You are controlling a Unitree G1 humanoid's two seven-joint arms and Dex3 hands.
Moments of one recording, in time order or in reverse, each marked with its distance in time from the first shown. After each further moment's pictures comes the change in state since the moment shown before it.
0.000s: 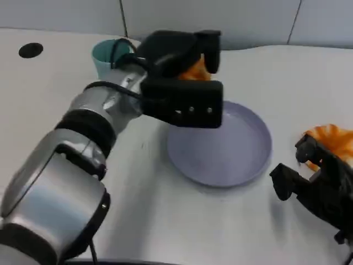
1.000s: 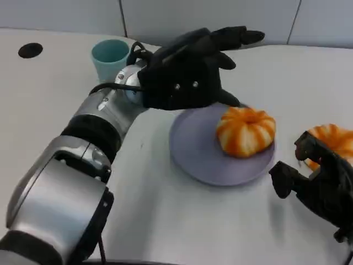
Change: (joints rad) left arm 0.041 -0.023 0.202 -0.038 -0.284 -0.160 -0.366; right arm 0.007 0.006 -0.001 -0.036 0.000 0.016 -0.015
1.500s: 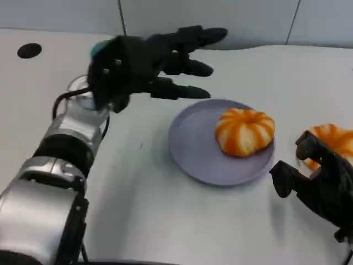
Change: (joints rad) left arm 0.116 0.070 0.259 -0.024 -0.327 0.047 -0.382; right arm 0.000 -0.001 -0.003 0.003 0.005 0.002 -0.001
